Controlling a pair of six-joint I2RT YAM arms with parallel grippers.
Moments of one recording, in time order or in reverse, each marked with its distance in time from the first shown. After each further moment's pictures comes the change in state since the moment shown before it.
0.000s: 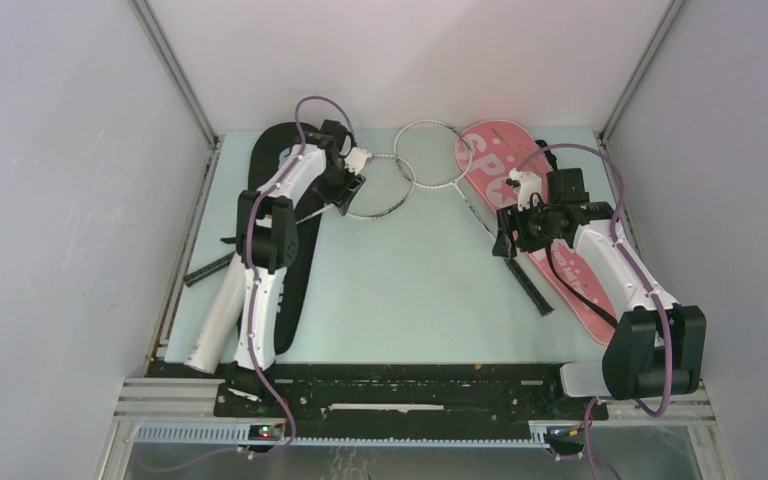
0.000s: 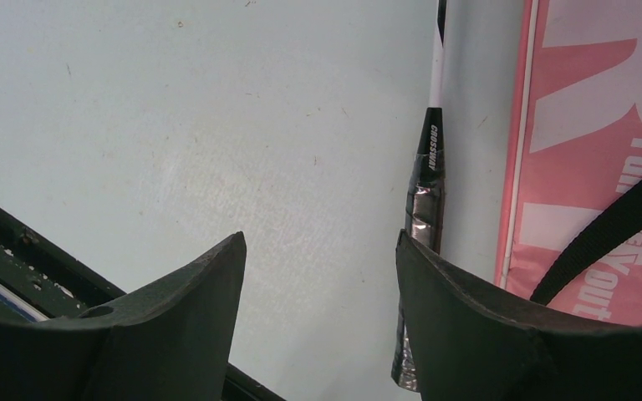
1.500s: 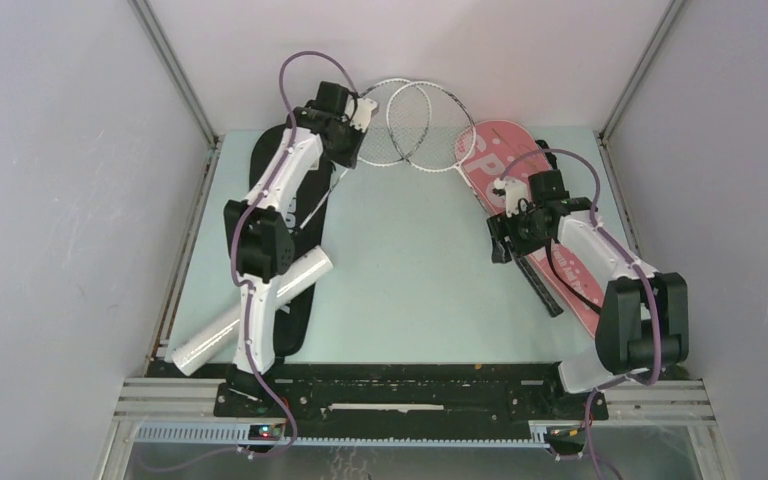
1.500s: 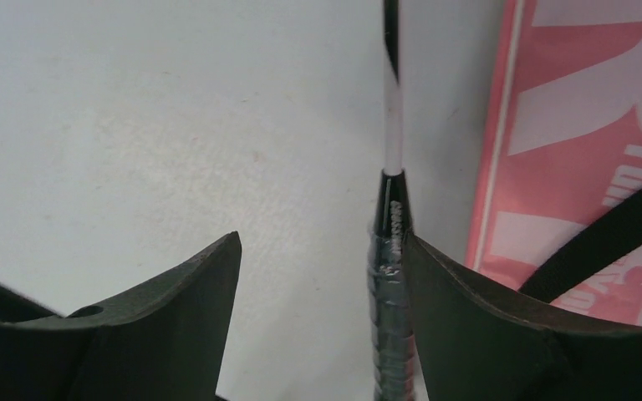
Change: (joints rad) left arm -0.053 -0.150 0.143 0.055 0.029 -0.120; right arm 0.045 0.117 0.000 0.022 0.109 -0.053
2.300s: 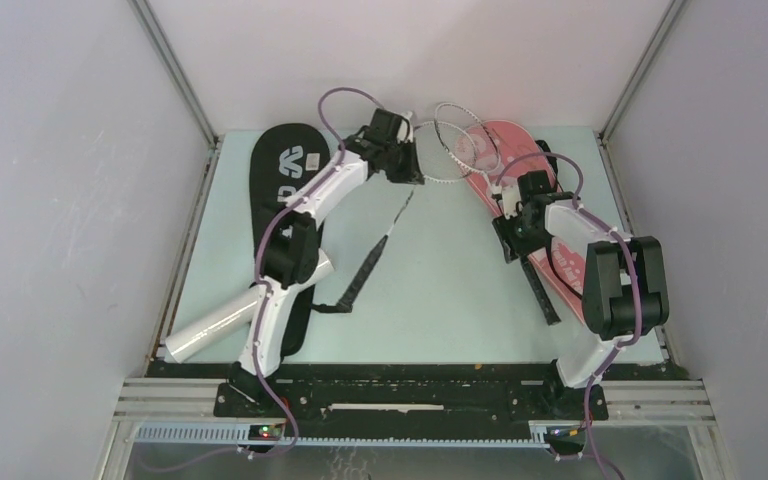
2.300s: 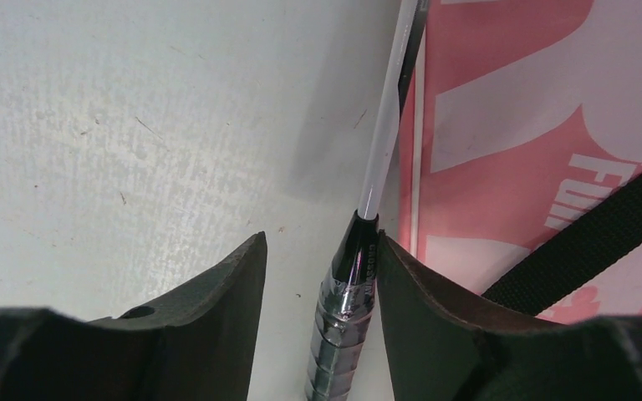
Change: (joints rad) left arm -0.180 0.048 -0.136 0.359 0.148 -0.697; right arm 0.010 0.222 0.054 0.051 0.246 -0.017
